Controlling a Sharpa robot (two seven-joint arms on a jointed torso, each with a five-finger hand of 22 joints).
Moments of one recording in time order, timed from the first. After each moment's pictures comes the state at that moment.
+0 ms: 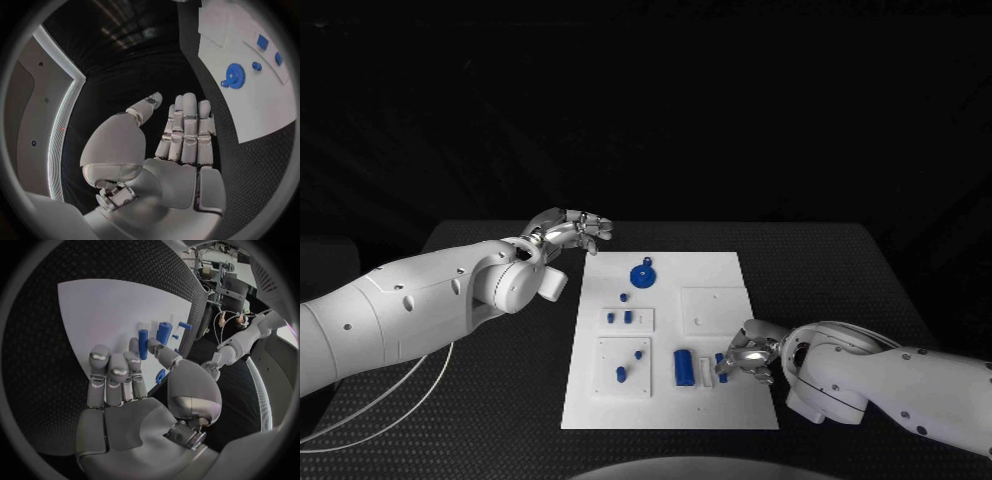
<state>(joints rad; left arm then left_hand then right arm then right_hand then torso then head) 1.16 -0.73 -0.09 1.25 -0.21 -0.22 0.22 1.07 -0.11 0.53 -0.16 0.13 0.87 0.17 0.24 0.54 1.17 0.09 0.22 0.22 1.05 -0.02 1.01 0.42 0.03 0.84 -0.10 0.69 1.31 0.98 -0.92 -0.14 1.70 -1.05 -0.23 -0.53 0.82 -0.09 0.80 -0.25 0.05 1.07 0.07 0.34 0.54 1.24 -0.04 1.10 1.13 1.32 -0.13 1.25 1.03 0.24 1.20 -0.03 1.05 1.27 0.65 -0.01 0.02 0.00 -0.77</state>
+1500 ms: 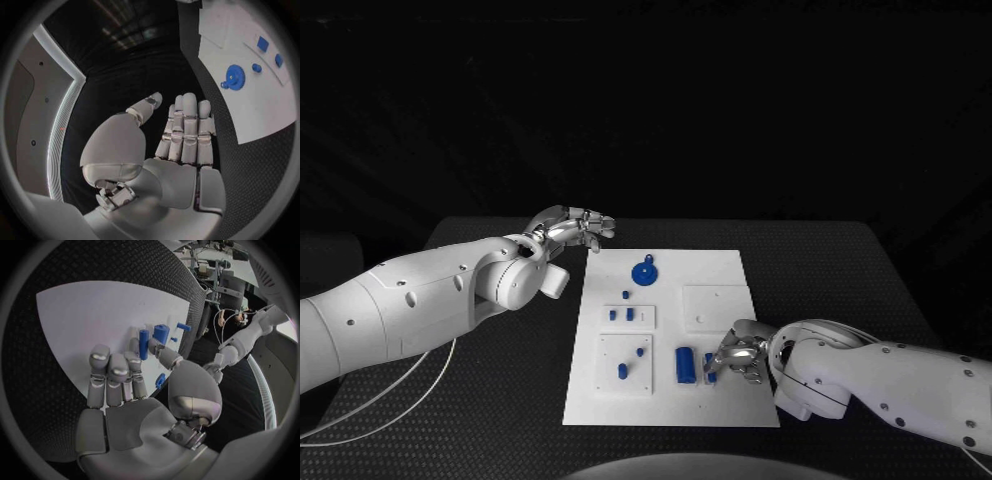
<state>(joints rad) 1.16 -0.73 -0.09 1.26 -0.21 -0.22 0.22 1.07 -0.11 0.53 -0.16 0.13 0.87 0.17 0.24 0.54 1.17 0.09 0.22 0.22 1.05 -0.02 1.01 0.42 0.02 0.84 -0.10 0.69 1.31 0.98 -0.86 -0.15 1.66 -1.02 -0.22 -0.55 0.80 -0.11 0.80 -0.25 0.05 1.07 0.07 0.34 0.54 1.24 -0.04 1.10 1.13 1.32 -0.13 1.25 1.03 0.25 1.20 -0.03 1.05 1.26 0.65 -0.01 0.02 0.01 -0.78</state>
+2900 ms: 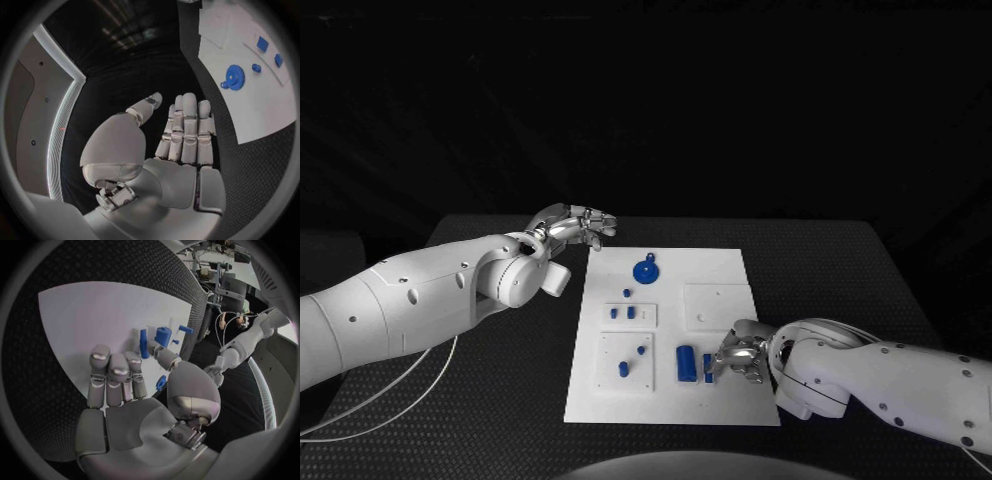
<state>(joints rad) 1.16 -0.73 -0.09 1.26 -0.21 -0.21 0.22 1.07 -0.11 0.53 -0.15 0.13 0.86 0.17 0.24 0.54 1.17 0.09 0.22 0.22 1.05 -0.02 1.01 0.43 0.03 0.85 -0.11 0.69 1.31 0.98 -0.85 -0.15 1.65 -1.03 -0.21 -0.56 0.78 -0.12 0.75 -0.26 0.05 1.08 0.06 0.34 0.54 1.24 -0.04 1.10 1.13 1.32 -0.13 1.24 1.02 0.25 1.20 -0.03 1.05 1.26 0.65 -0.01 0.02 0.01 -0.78</state>
